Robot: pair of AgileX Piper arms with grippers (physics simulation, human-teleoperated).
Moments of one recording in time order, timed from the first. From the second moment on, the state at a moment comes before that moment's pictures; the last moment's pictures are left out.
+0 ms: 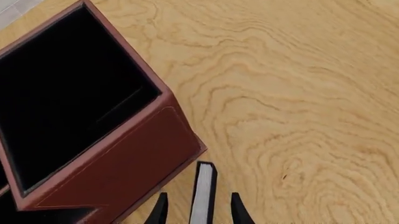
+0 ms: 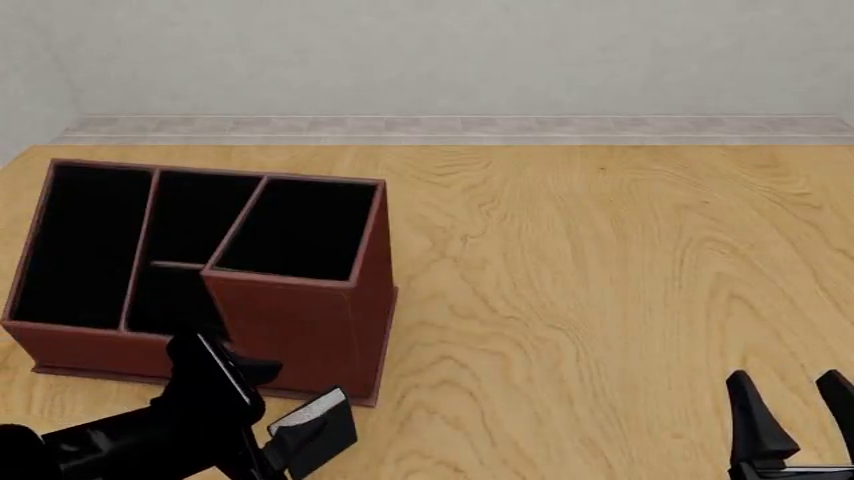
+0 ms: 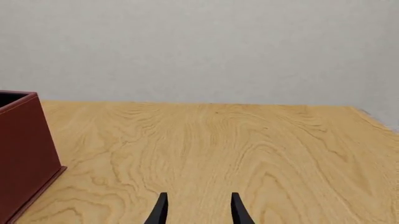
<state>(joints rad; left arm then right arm) -0.69 0.90 -0.41 0.25 0.16 -0.01 0.02 0.00 0.00 -0.03</state>
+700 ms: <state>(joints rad) -0.68 0.97 -0.36 0.19 0.14 -0.02 0.01 0.00 0.00 -0.02</state>
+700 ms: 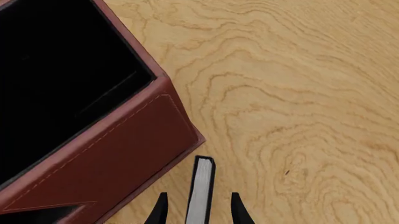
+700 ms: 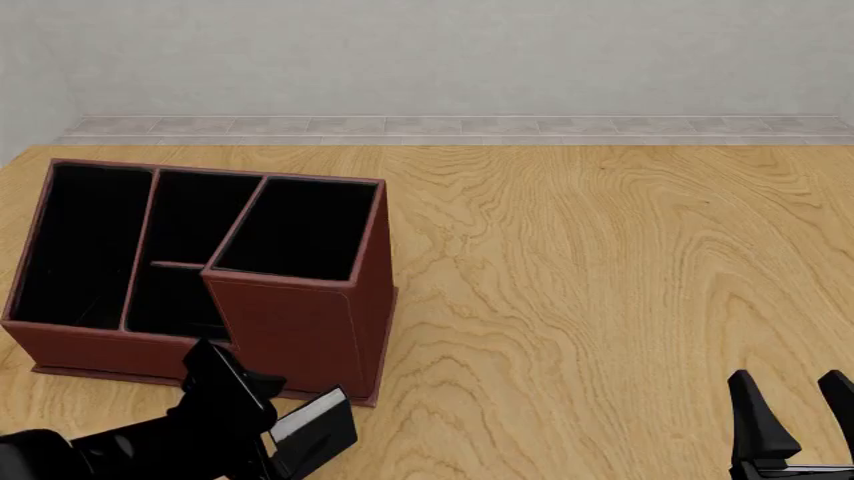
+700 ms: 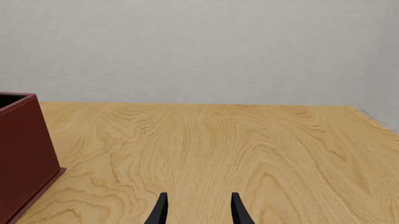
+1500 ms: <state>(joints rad) -0.68 0.99 -0.34 0.17 0.12 -0.02 0.01 0.00 0.00 -0.03</state>
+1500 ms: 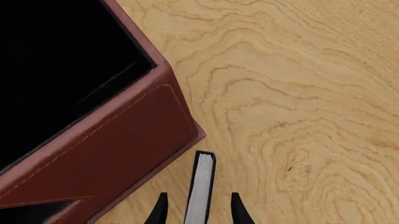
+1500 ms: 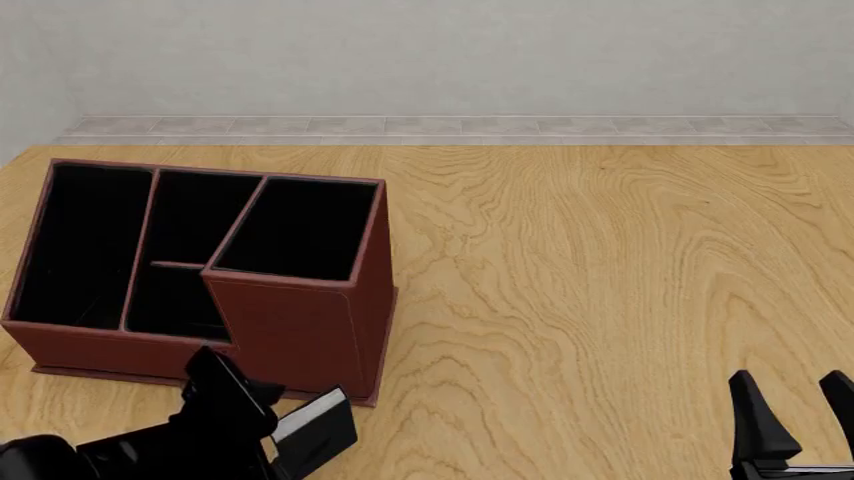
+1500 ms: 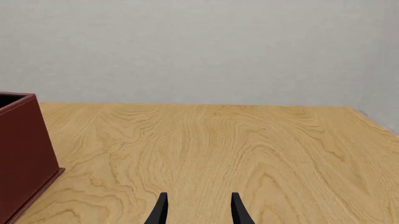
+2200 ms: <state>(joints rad) -0.65 1.05 -0.29 0.08 0.13 -0.02 0.01 0.00 0.00 -0.03</state>
